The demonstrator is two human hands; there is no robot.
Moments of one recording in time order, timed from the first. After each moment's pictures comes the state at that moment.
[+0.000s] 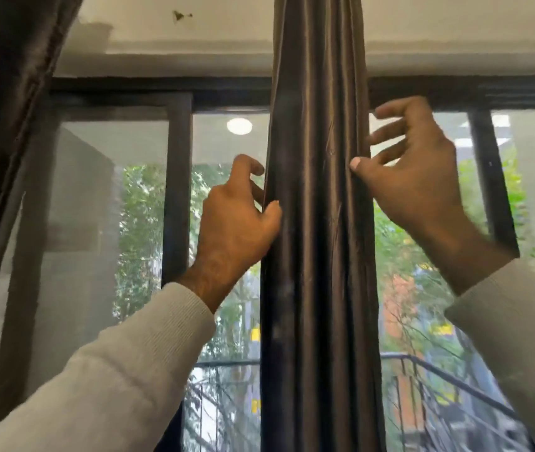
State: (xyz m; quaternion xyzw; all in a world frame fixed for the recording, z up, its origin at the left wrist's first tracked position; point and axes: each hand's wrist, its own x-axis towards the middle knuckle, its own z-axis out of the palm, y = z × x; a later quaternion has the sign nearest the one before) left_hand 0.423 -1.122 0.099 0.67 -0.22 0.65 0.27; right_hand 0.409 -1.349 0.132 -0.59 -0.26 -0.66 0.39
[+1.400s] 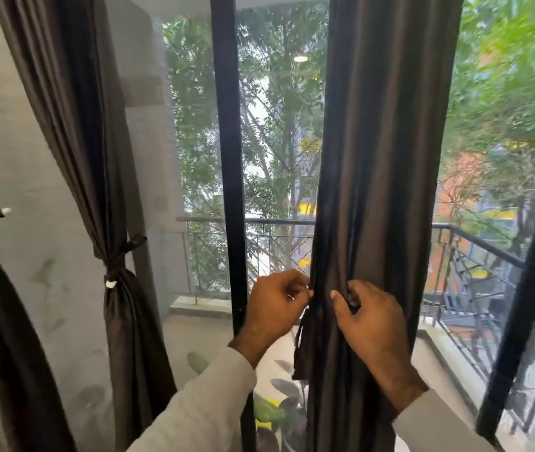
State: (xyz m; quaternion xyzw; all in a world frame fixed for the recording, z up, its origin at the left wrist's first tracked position) left_hand 0.366 -1.124 -0.262 0.83 -0.08 0.31 0.46; right_hand 0.387 -1.315 -0.281 -0.82 -0.17 -0.44 0.33
